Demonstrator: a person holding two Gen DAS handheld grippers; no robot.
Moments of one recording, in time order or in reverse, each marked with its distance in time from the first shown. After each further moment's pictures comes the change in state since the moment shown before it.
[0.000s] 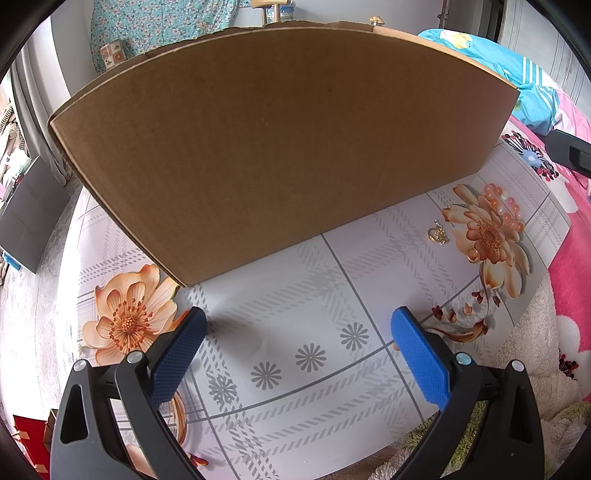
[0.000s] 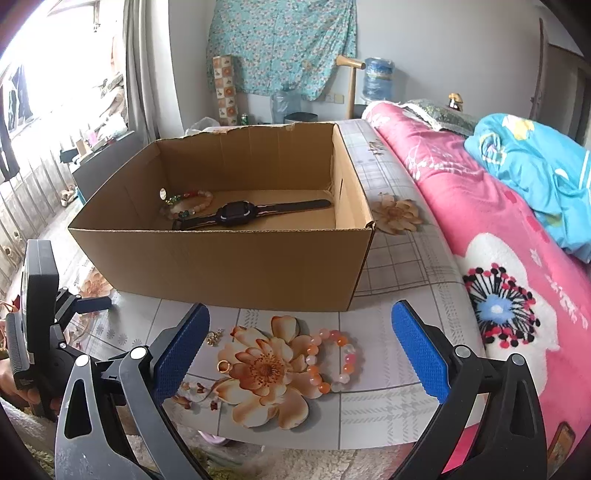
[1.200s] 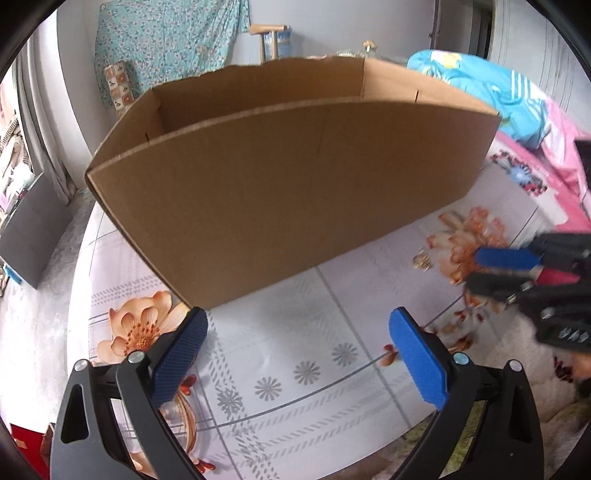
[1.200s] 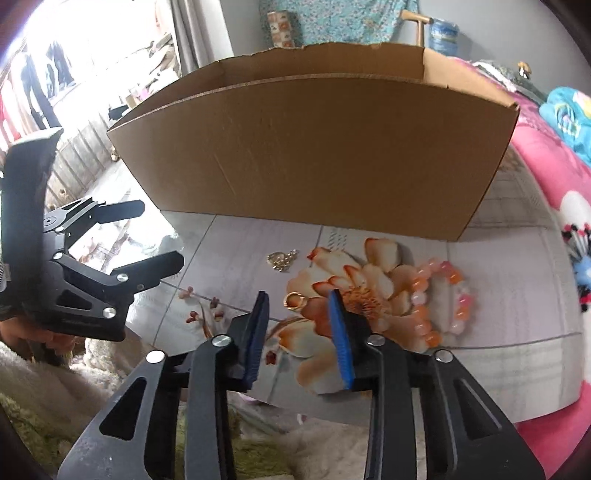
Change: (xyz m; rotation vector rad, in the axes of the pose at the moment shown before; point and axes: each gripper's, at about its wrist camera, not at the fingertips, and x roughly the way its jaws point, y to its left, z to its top) left arm -0.019 0.000 0.009 0.012 -0.114 -0.009; right arm 0.042 0.047 -0.052 -0.077 0.175 0.234
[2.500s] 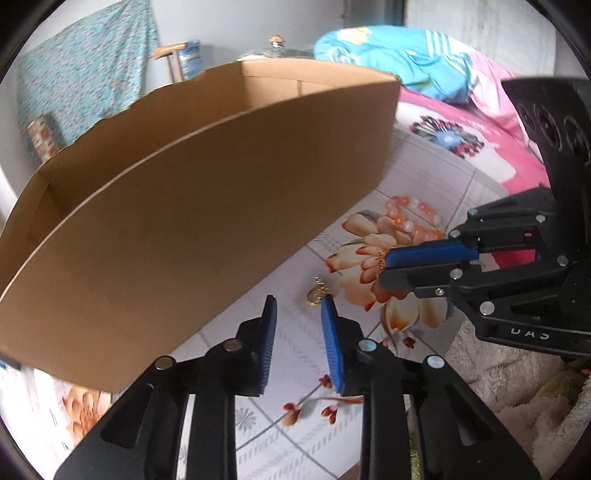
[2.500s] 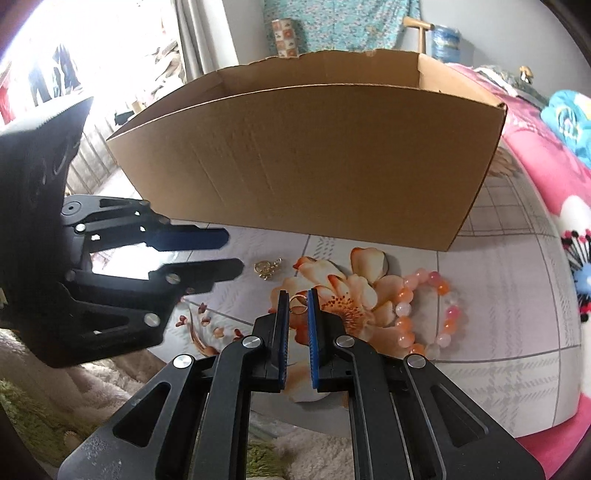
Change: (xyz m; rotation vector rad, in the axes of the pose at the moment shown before) left arm 0.020 -0.068 0.021 0.274 0.002 -0.176; right arm -0.020 -0.020 -0.002 -0.011 -0.035 0.039
